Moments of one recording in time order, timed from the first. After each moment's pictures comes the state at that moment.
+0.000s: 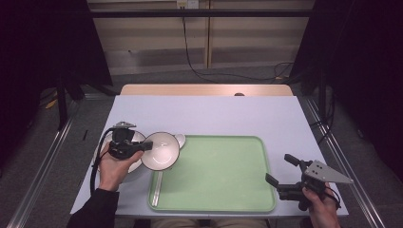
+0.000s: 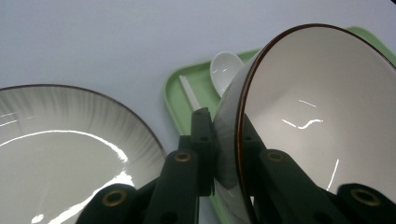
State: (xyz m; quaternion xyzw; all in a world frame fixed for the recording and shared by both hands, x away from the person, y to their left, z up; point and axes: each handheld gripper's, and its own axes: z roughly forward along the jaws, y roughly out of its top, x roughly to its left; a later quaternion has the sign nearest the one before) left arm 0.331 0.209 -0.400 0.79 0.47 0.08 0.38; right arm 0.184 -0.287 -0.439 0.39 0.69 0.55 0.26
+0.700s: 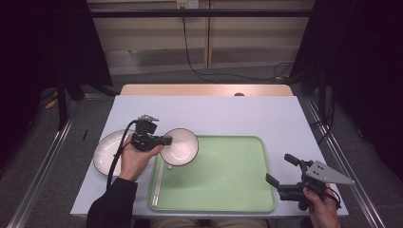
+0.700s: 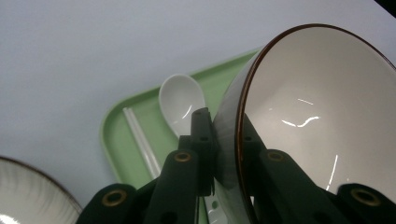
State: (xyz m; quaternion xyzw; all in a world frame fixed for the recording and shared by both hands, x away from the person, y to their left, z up) left arm 0.353 0.152 -0.402 0.81 0.44 0.05 0.38; right arm 0.183 -0.288 -0.439 0.38 0.69 0.56 0.26
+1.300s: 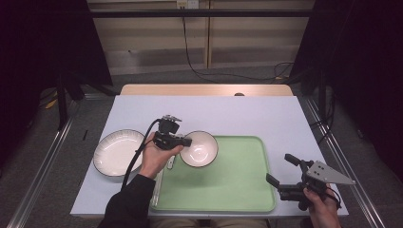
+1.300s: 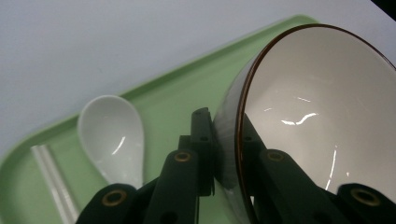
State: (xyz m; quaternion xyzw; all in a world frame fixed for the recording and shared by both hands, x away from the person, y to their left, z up) left arm 0.360 0.096 -0.414 0.84 0.40 0.02 0.37; right arm 0.183 -0.289 -0.439 0.38 0.69 0.56 0.26
